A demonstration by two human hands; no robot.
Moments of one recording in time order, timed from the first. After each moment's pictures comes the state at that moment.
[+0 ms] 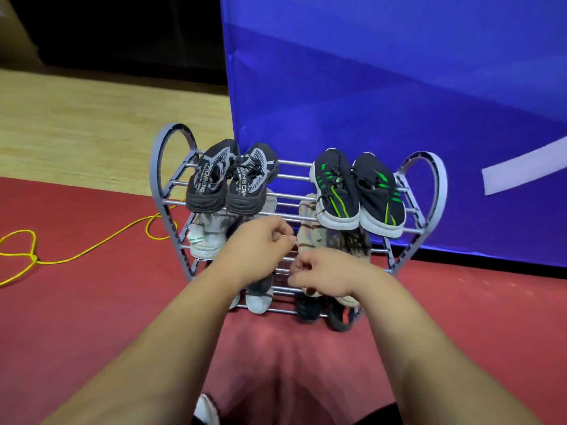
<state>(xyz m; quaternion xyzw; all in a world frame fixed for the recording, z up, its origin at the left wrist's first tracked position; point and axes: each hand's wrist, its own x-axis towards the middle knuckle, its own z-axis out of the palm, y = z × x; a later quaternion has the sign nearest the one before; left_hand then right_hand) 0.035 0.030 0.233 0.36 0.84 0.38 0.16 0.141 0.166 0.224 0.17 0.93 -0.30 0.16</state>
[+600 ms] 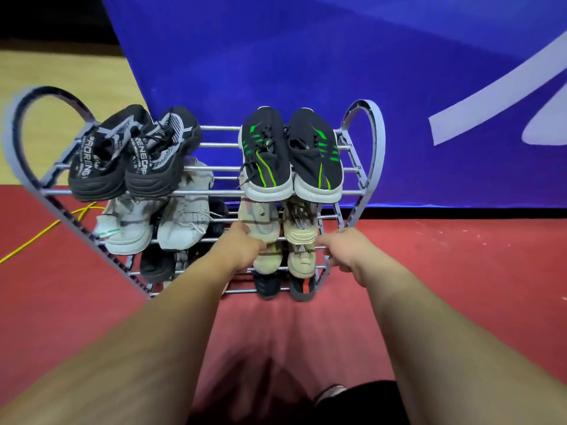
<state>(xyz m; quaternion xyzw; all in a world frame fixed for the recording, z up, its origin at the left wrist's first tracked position) 0.055 0.147 0.123 0.17 0.85 0.35 0.36 0.217 0.298 0.135 0.52 0.69 -0.50 -0.01</state>
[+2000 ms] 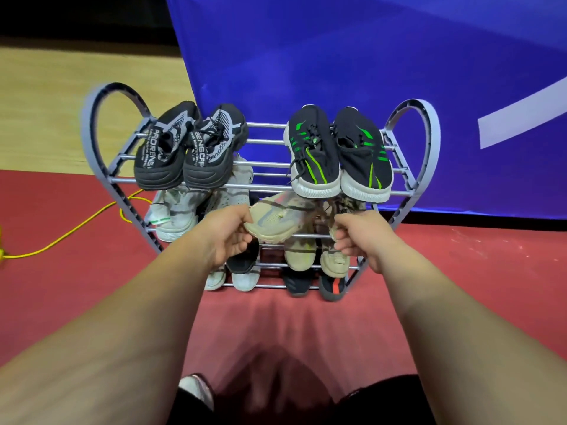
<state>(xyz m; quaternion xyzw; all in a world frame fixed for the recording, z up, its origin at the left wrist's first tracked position) -0.009 0.082 0.145 -0.01 0.69 0.57 0.45 0.169 0.276 0.144 0.48 0.66 -0.57 -0.07</state>
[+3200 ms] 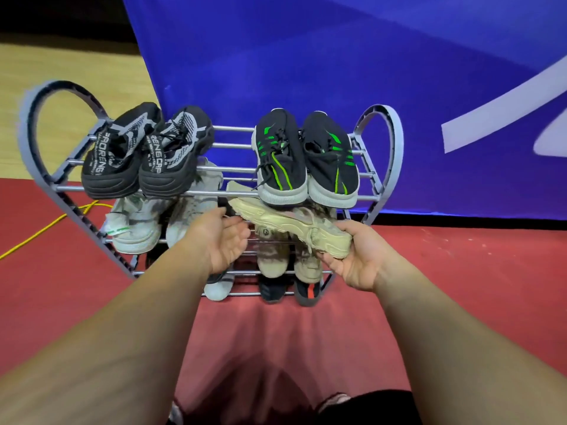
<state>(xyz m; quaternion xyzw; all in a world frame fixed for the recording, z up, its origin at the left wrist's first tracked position) 0.008 0.124 0.136 -0.12 0.57 0.66 0.48 0.210 0.288 0.154 0.44 0.35 -0.82 -0.05</state>
